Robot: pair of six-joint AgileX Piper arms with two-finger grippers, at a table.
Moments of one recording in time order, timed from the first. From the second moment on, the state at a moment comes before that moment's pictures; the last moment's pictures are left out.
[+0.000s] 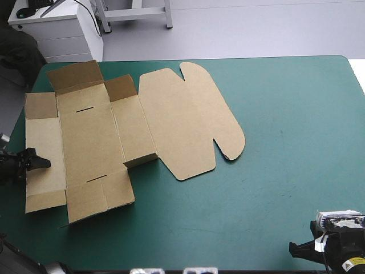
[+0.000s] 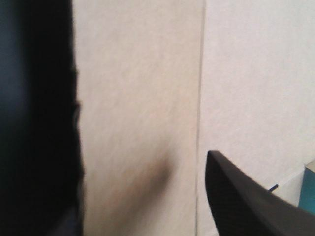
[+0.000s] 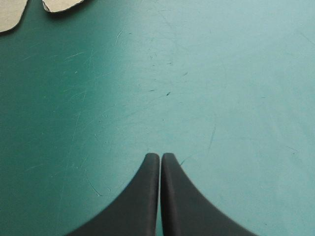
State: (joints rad) left arm 0.81 1.89 -1.22 -0.70 1.23 0.77; right arm -0.20 0.18 -0.50 0.25 1.13 -0.28
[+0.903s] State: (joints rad) left arm 0.66 1.91 -1.27 -0.71 1.25 0.79; right arm -0.20 0.18 -0.50 0.25 1.13 -0.28
